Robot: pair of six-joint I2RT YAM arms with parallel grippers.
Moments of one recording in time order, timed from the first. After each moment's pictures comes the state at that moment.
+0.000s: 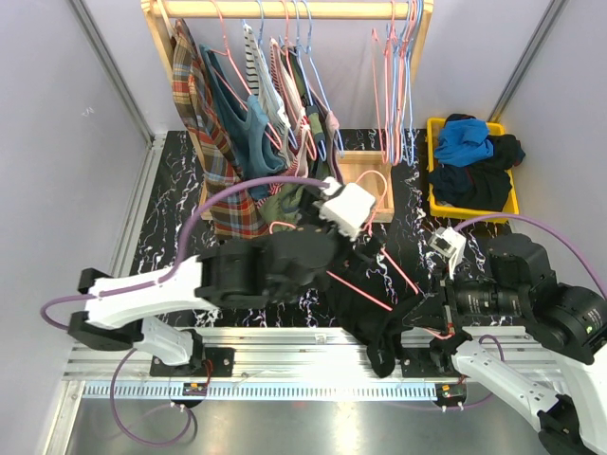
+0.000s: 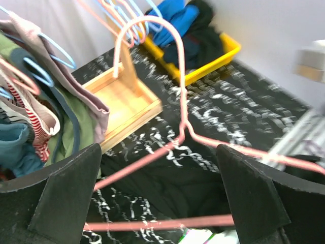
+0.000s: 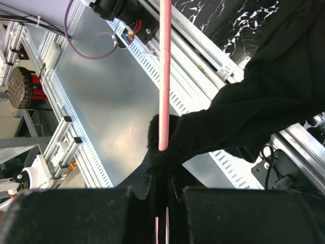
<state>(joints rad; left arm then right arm) -1.51 1.37 1.72 -0.60 -0.79 -0.14 0.59 0.68 1.37 -1.39 -0.60 0.31</state>
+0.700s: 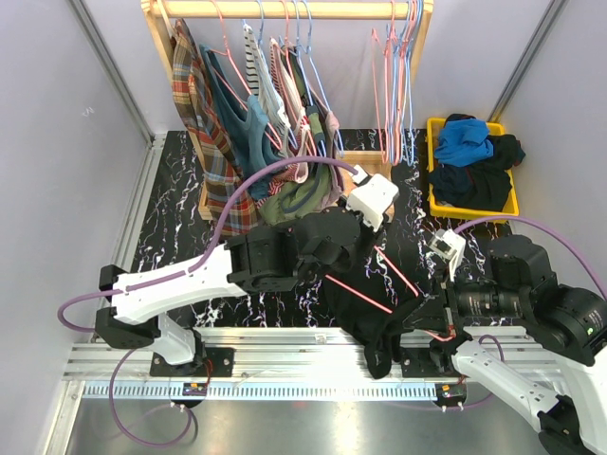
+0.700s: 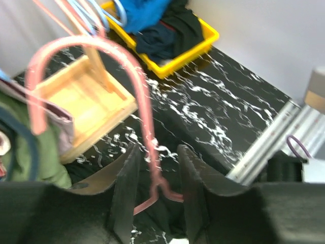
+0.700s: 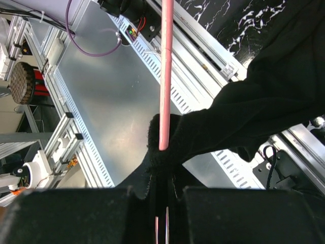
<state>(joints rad) -1.38 1.53 1.80 -0.59 -0.56 -0.19 0.59 0.67 1.37 -1.39 -0.62 0.29</state>
